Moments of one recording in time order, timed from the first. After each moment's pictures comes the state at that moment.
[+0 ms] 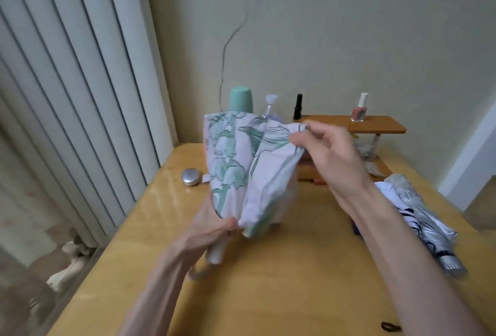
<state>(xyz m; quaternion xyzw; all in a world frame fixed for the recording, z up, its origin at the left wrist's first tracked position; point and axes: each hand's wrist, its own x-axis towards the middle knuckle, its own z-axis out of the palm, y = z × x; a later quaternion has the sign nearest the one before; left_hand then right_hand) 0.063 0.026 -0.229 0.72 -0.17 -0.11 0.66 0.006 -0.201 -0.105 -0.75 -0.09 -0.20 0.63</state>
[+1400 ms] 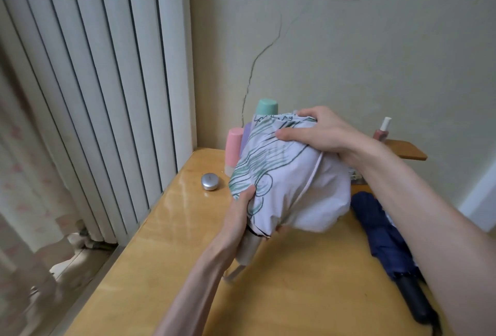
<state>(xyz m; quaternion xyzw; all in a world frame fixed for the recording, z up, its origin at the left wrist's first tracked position) 0.063 0.007 -0.213 0.64 -0.09 -0.11 0.76 0.062 -0.170 -0.031 -0.92 0.02 -0.06 0.39</state>
